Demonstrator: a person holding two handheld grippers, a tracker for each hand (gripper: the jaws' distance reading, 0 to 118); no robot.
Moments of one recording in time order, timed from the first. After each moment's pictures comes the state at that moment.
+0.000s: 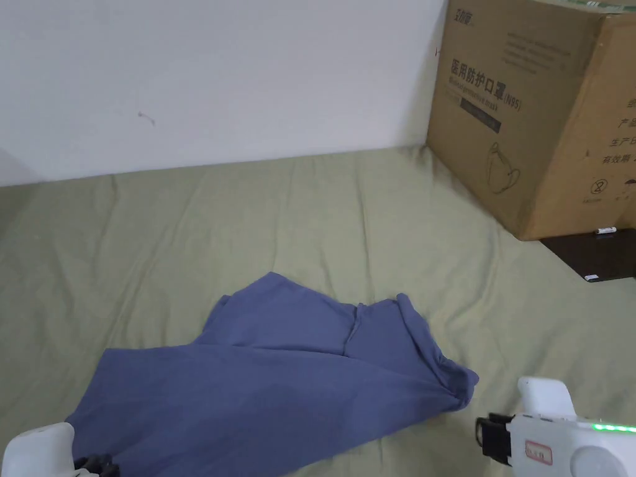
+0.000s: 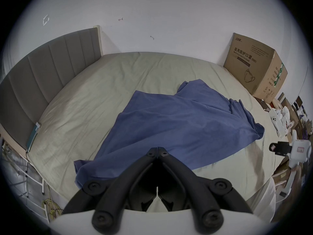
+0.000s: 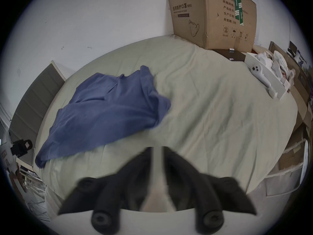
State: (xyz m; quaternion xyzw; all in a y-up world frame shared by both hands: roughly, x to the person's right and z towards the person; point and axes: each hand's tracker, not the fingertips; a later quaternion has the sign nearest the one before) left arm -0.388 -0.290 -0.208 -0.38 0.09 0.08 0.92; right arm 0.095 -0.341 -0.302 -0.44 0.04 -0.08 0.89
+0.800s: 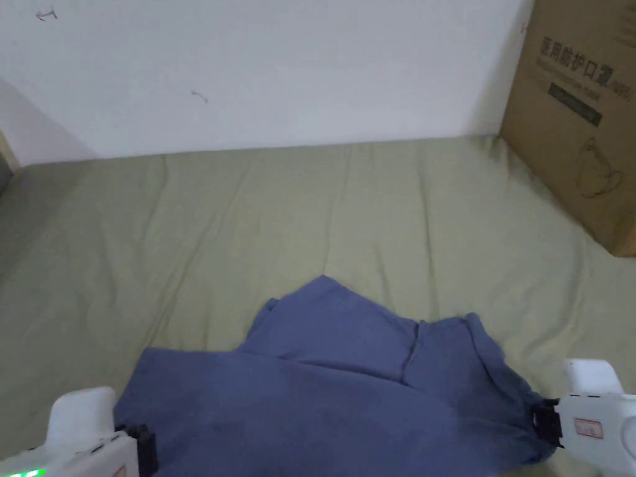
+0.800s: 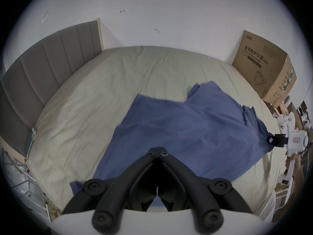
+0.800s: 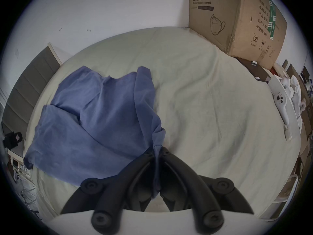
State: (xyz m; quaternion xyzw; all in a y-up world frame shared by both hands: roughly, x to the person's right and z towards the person) left arm -0.416 -0.296 -0.288 -0.40 0.11 0.08 0.91; right arm 0.091 -0.366 -0.421 -0.48 0.07 -0.02 0.88
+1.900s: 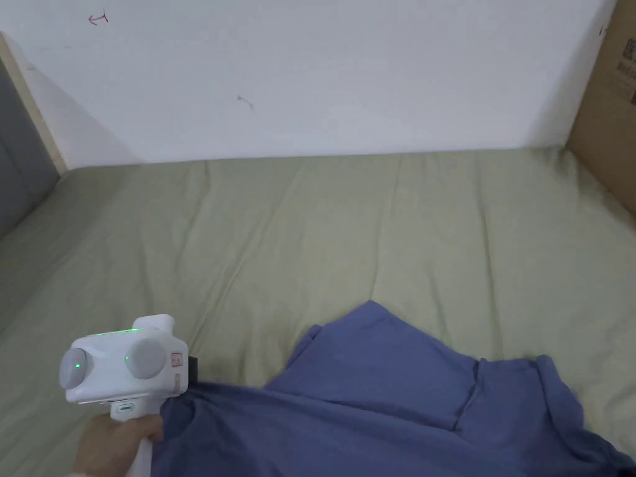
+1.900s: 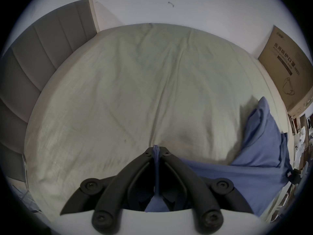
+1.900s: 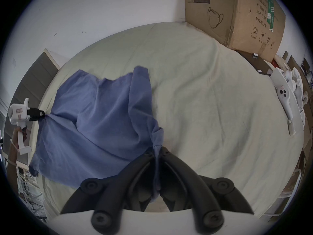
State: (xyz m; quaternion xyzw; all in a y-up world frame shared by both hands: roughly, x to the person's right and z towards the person) left arm -0.504 -0.356 -0.475 -0.48 0.13 0.09 0.86; right arm 0.071 -0.346 -0.429 -0.49 0.06 -0.05 0.87
